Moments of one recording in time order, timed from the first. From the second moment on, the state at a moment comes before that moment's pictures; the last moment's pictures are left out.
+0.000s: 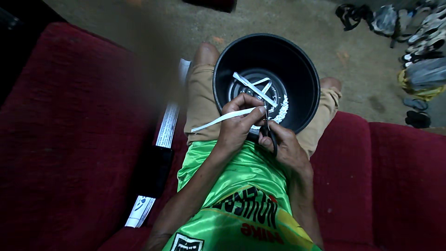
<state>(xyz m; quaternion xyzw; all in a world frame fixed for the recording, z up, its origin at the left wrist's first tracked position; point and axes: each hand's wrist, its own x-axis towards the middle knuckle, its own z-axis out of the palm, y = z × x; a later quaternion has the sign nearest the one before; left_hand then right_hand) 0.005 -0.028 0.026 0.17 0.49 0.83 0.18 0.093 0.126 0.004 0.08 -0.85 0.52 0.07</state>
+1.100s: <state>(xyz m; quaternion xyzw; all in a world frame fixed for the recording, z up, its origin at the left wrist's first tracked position) -0.008 -0.027 0.017 0.18 0.46 0.85 0.17 0.092 0.124 0.005 0.03 -0.84 0.53 0.09</state>
